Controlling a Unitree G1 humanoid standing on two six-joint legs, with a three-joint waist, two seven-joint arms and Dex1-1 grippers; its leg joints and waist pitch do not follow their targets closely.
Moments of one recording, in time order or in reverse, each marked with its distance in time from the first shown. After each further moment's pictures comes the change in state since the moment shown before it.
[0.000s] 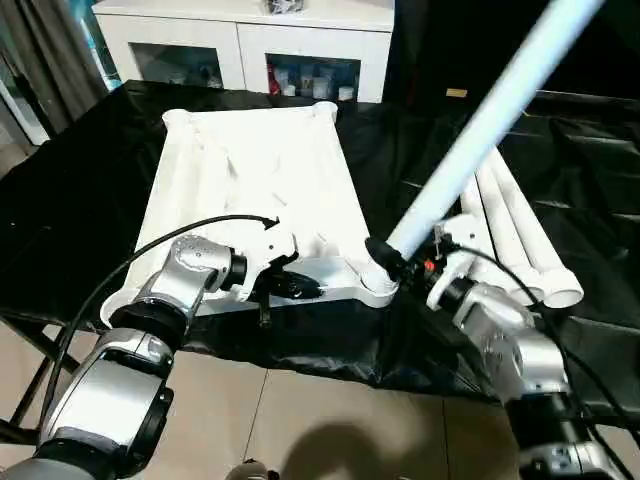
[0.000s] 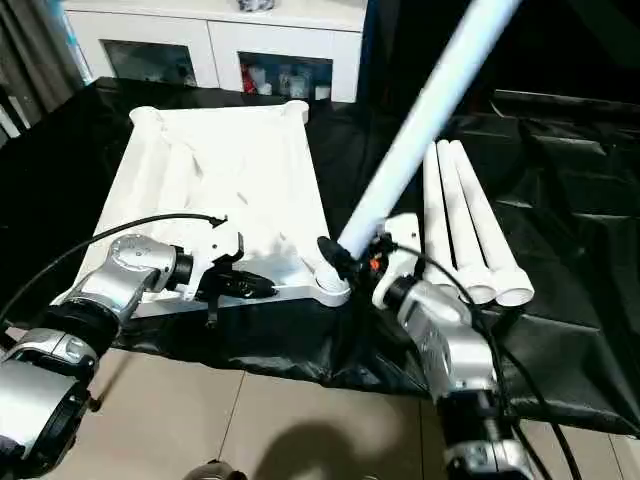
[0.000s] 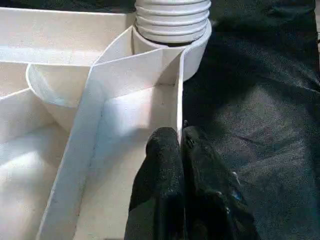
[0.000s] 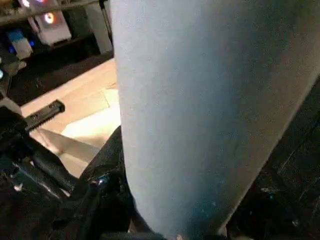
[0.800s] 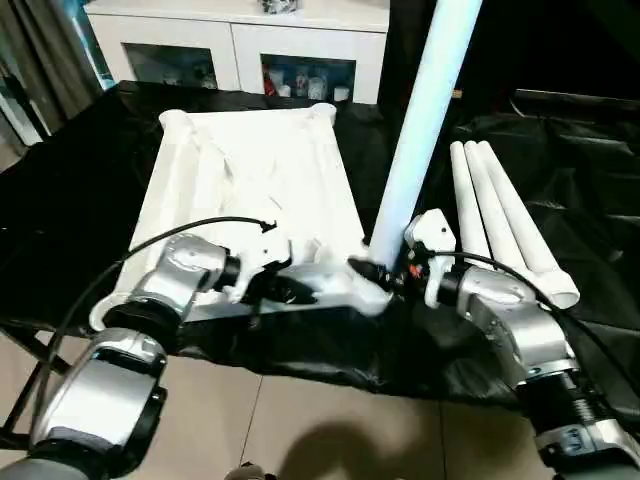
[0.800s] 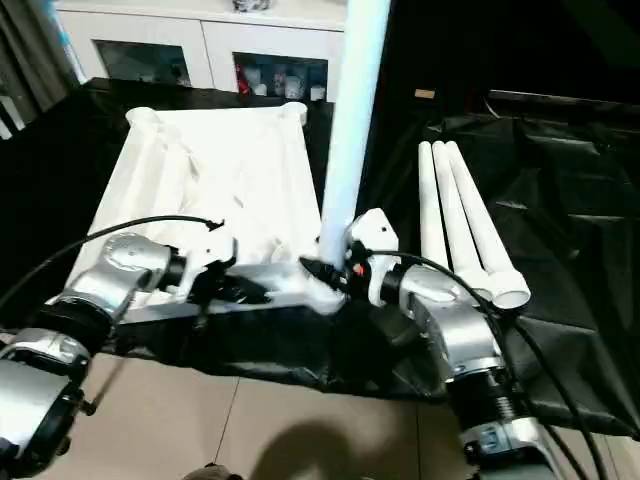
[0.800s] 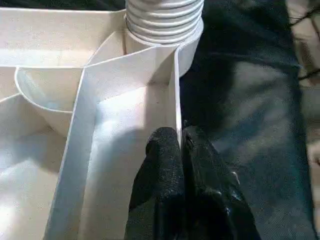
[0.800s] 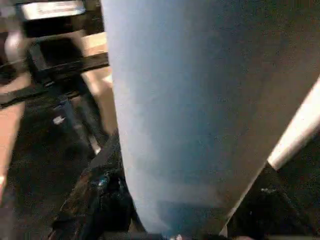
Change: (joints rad) left arm 0.001 0.048 -0.015 0.000 0.013 -0.037 -0.149; right arm -0.082 -0.133 0.163 0.029 -0.092 -0.027 0.298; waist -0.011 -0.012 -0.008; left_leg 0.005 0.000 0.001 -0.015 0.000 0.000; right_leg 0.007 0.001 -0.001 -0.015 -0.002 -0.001
